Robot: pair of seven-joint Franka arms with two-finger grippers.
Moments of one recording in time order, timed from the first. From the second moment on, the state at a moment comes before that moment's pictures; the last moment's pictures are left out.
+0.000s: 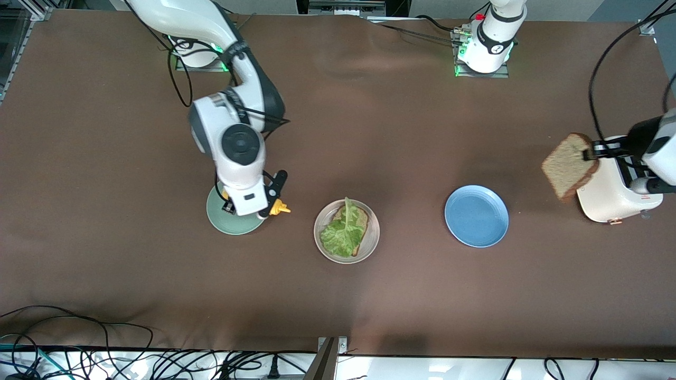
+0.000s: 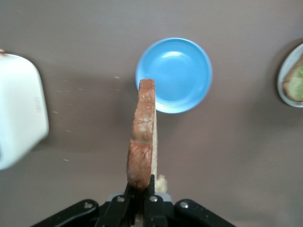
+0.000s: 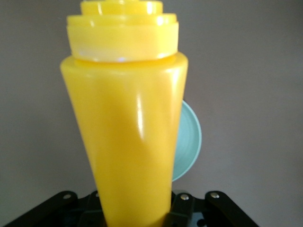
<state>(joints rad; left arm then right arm) 0.51 0.30 -0.58 -1.39 -0.01 1.39 -0.20 0.57 0.52 -0.13 -1.49 -0.08 1.86 -0.72</state>
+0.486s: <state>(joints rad) 0.31 0.39 -0.58 -1.39 -0.15 1.53 -0.59 0.18 0.44 0.04 -1.58 0.22 1.77 -1.17</state>
